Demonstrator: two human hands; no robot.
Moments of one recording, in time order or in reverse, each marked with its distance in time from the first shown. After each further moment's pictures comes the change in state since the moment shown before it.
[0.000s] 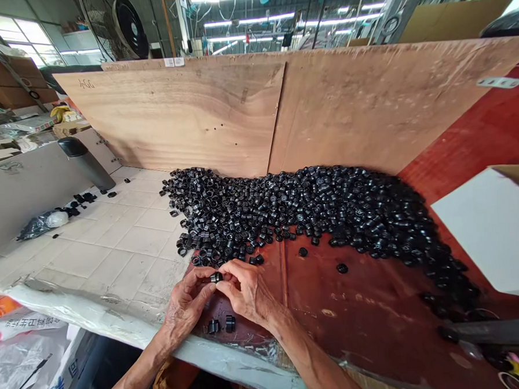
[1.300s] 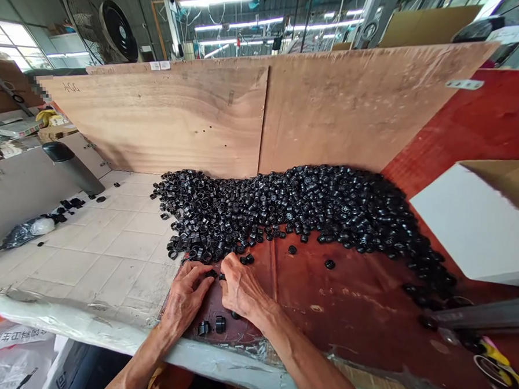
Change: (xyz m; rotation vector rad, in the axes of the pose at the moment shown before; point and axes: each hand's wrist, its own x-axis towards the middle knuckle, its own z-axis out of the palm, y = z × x) left_hand 0.020 -0.012 0.013 0.440 0.030 0.165; right_hand 0.001 0.044 0.013 -0.426 0.015 -0.079
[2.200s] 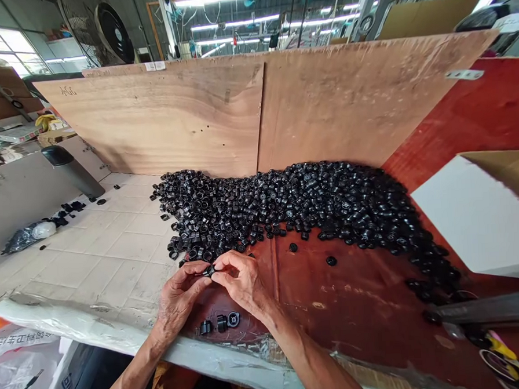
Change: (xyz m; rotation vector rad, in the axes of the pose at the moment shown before) left_hand 0.000 0.013 -0.011 -0.621 0.047 -0.149; right_hand 0.007 -0.025 -0.032 0.685 0.181 0.101
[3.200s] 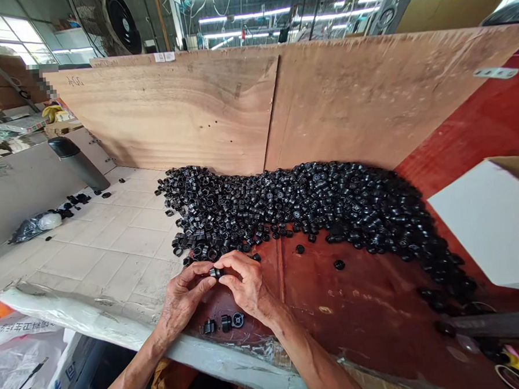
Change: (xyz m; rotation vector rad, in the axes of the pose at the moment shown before) left_hand 0.000 0.009 -0.001 0.122 -0.055 -0.022; right_hand -0.002 0.003 -0.001 -0.088 -0.076 -0.167
